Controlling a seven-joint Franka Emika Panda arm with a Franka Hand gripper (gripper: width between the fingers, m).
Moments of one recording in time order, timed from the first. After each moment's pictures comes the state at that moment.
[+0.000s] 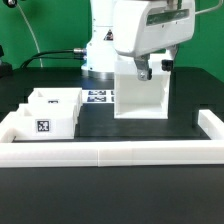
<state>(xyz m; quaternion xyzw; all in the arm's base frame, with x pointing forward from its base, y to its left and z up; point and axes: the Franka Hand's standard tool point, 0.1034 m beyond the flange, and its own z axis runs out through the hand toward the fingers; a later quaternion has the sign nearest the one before) 0.560 0.048 0.112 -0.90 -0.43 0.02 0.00</state>
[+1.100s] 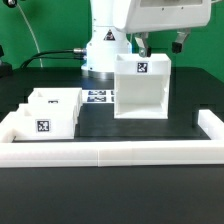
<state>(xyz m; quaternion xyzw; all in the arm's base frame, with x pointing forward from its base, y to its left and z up) 0.490 0.070 0.134 -0.96 -0.26 0.03 0.00</state>
